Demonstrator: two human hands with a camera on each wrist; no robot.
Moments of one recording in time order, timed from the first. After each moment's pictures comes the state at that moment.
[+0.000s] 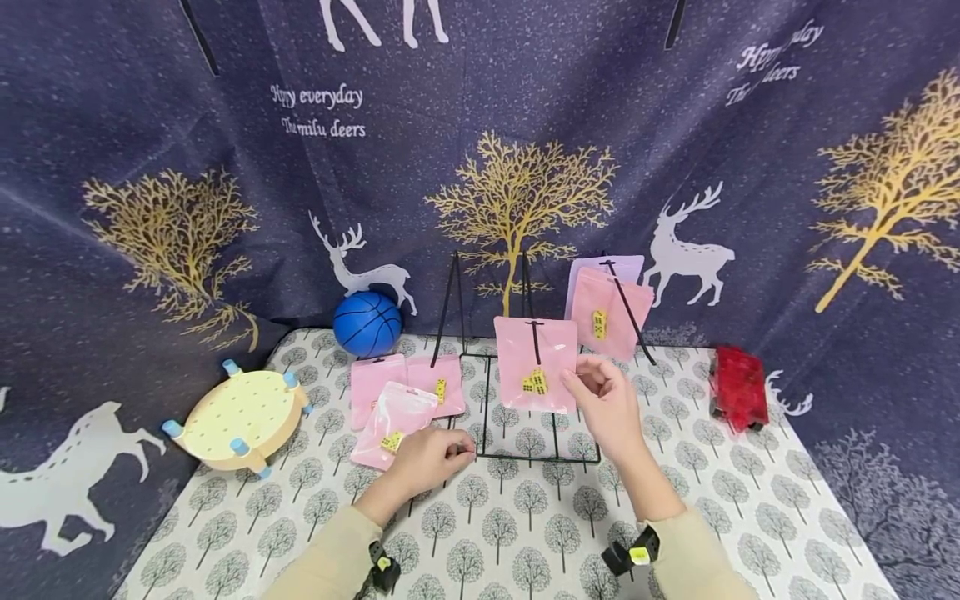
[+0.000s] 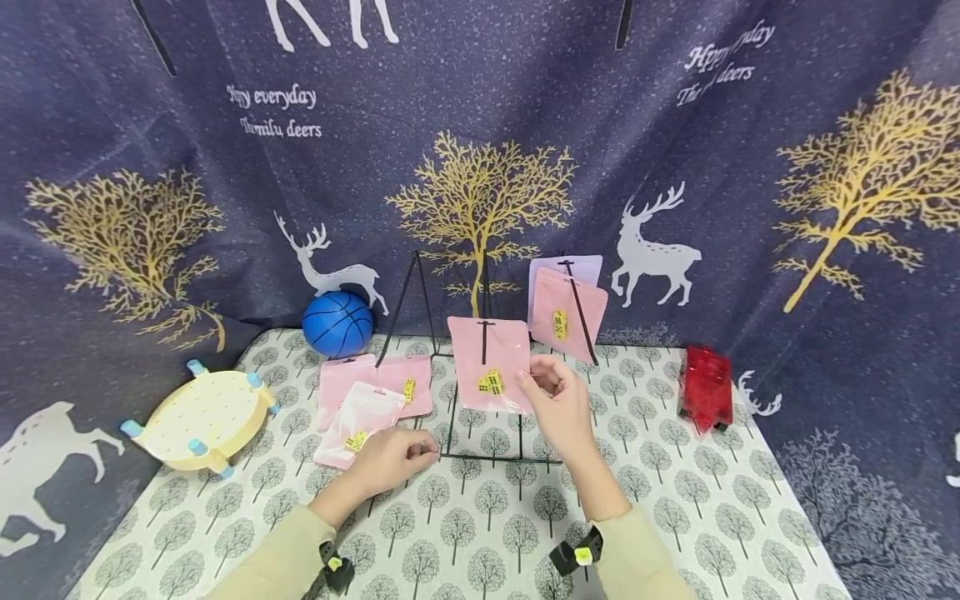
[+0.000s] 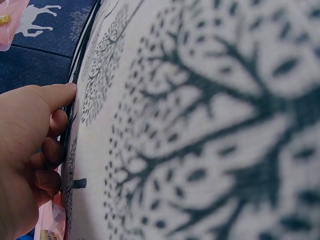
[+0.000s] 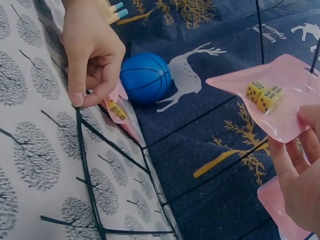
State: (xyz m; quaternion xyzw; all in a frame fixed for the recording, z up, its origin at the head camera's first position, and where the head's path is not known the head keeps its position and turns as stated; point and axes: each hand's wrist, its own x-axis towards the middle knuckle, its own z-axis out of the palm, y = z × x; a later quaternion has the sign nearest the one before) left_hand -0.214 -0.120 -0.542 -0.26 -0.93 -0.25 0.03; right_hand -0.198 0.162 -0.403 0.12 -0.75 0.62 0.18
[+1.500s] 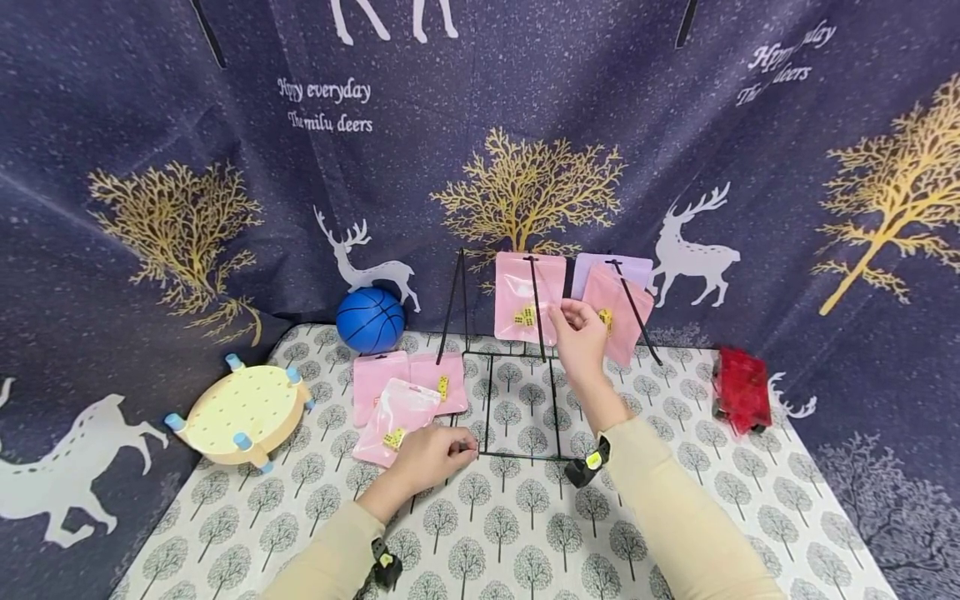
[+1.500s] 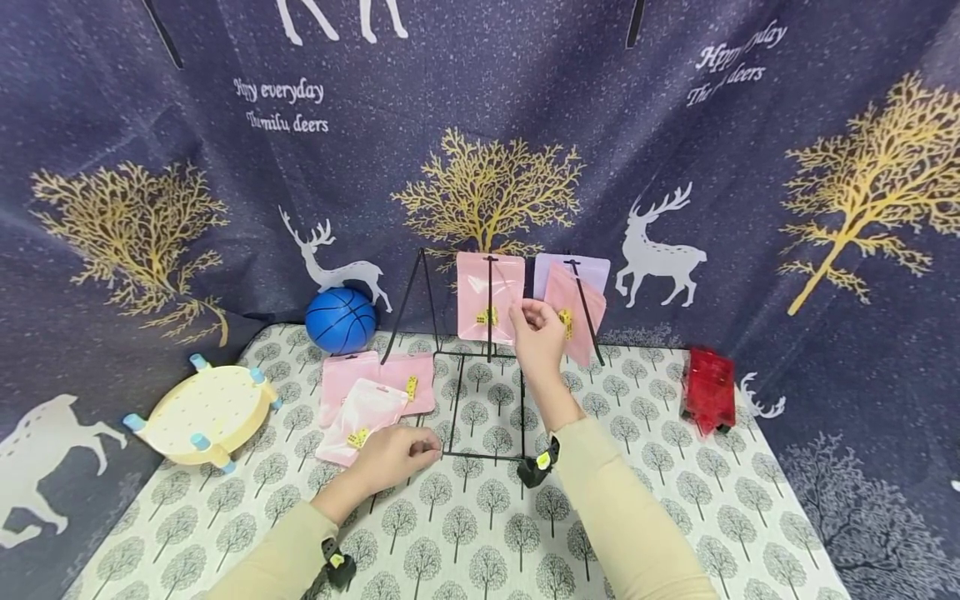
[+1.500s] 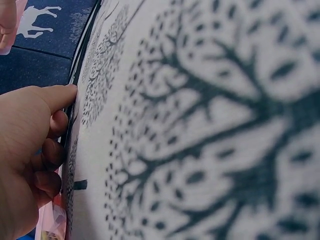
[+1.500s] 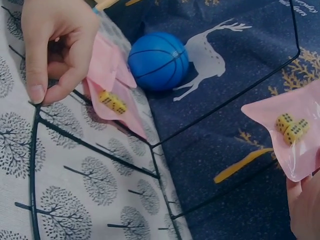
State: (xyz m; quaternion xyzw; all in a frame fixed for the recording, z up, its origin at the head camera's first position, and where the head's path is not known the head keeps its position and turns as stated) left_hand -0.213 -0.119 -0.539 -0.26 -0.93 -0.25 0.04; right_hand -0.312 0.127 -0.415 -0.03 -0.69 0.69 0.22
